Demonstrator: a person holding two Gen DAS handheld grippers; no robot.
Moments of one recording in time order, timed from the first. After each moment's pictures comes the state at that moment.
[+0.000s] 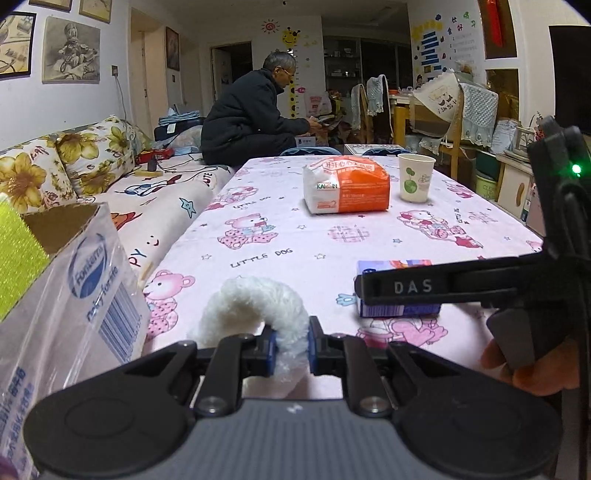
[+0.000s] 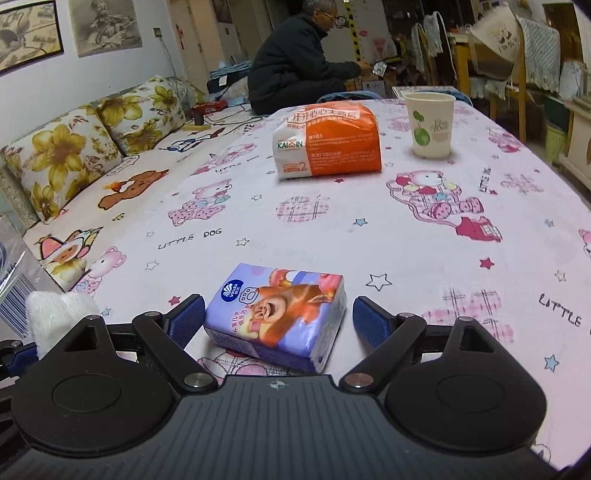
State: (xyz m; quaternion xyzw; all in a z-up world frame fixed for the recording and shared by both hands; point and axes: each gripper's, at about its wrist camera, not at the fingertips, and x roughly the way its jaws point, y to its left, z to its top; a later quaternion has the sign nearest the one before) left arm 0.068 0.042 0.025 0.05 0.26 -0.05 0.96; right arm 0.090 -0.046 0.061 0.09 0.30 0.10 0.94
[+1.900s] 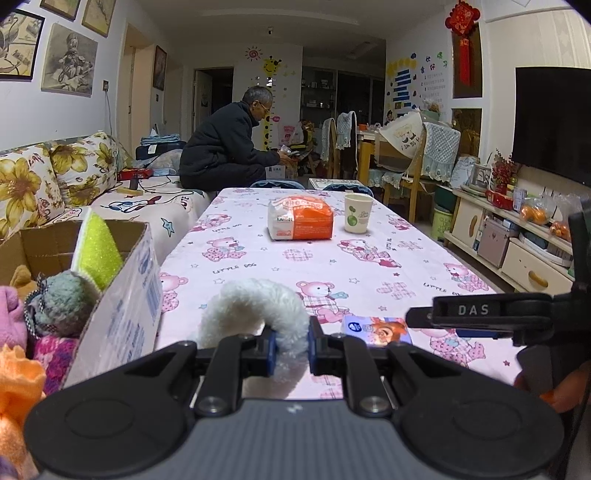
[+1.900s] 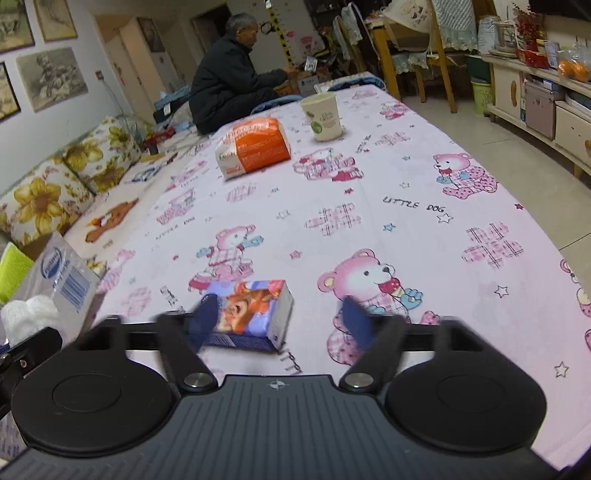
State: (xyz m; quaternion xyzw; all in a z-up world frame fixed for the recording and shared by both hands) left arm -0.041 0.055 0.065 0.01 0.21 -0.11 0.97; right arm -0.025 -0.104 0.073 0.18 0.30 0.03 0.94
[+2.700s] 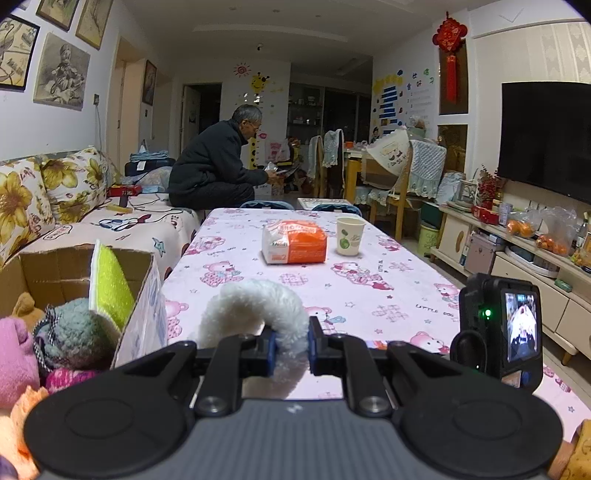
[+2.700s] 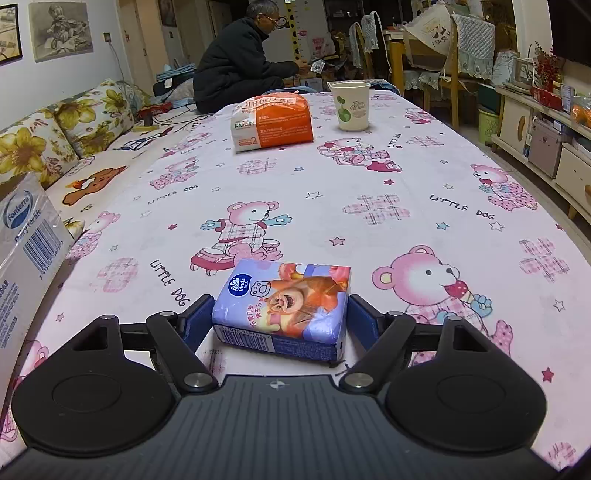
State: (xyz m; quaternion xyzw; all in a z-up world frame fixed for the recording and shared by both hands) left arm -0.043 0.072 0.080 0.00 0.18 -0.14 0.97; right arm 0.019 -0.037 0.039 0.10 0.31 0.00 0.95
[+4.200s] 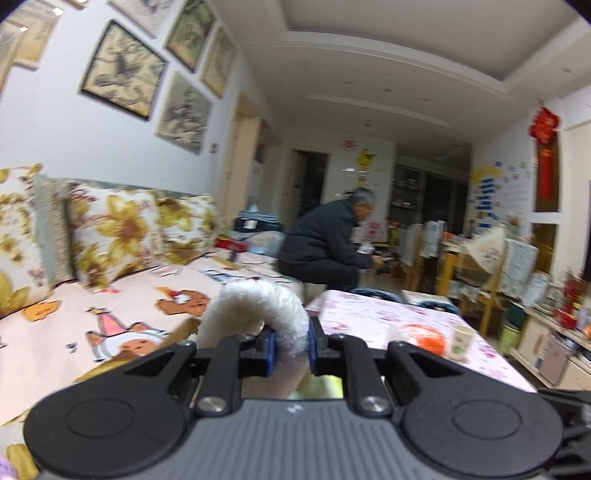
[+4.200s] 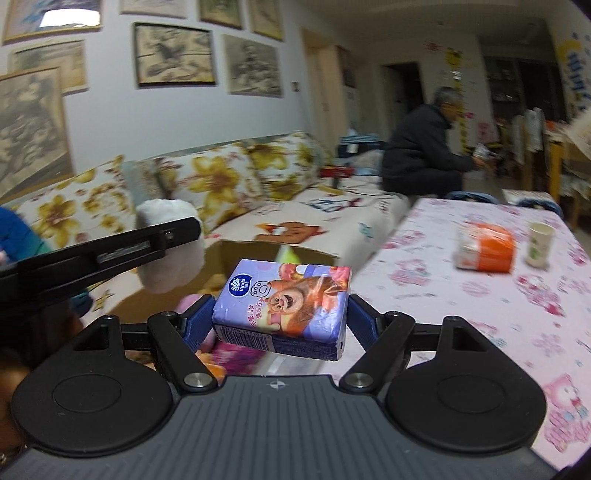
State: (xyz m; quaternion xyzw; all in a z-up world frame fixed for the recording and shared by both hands) left arm -0.062 0.198 0.123 -0.08 0.07 0.04 0.99; right arm -0.073 0.097 0.171 0.02 0.17 0.28 0.94
